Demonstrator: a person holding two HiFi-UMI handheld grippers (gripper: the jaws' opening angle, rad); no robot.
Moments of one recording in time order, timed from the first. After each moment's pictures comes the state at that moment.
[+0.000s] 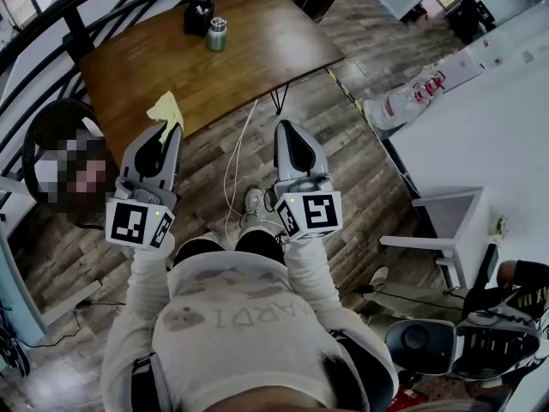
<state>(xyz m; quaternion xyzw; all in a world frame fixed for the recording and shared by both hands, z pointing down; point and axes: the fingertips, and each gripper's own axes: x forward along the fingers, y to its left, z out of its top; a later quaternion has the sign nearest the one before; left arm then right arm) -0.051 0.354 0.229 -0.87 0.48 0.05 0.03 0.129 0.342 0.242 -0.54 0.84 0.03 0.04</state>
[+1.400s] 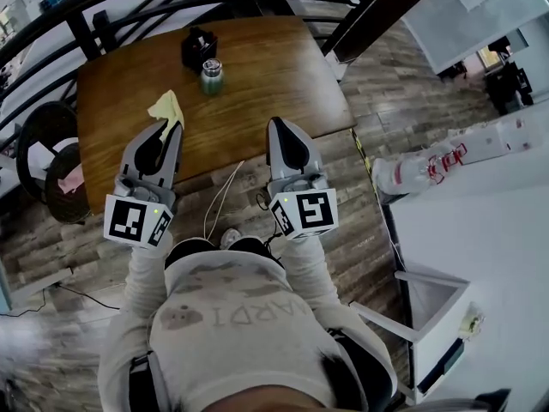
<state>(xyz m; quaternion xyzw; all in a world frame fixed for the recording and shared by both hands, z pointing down) 0.031 0.126 0.225 -0.81 0.59 0.04 0.03 0.184 0.073 0.229 -0.41 0.91 0.03 0.04</state>
